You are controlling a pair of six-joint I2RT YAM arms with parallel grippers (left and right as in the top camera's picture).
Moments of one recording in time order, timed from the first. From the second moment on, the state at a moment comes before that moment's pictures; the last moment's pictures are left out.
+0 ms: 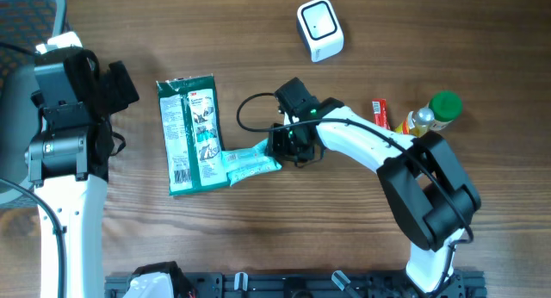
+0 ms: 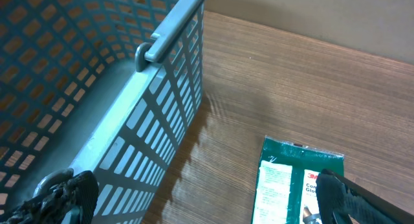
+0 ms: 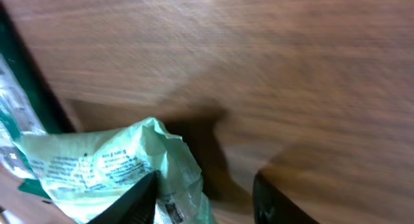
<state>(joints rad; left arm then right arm) 0.14 1.21 1.24 -0.71 -0.31 -0.13 0.62 1.98 1.24 -0.57 -0.37 0.72</state>
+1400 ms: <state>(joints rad) 0.14 1.21 1.24 -0.71 -0.31 -0.13 0.70 1.96 1.22 -0.54 -0.35 0.38</state>
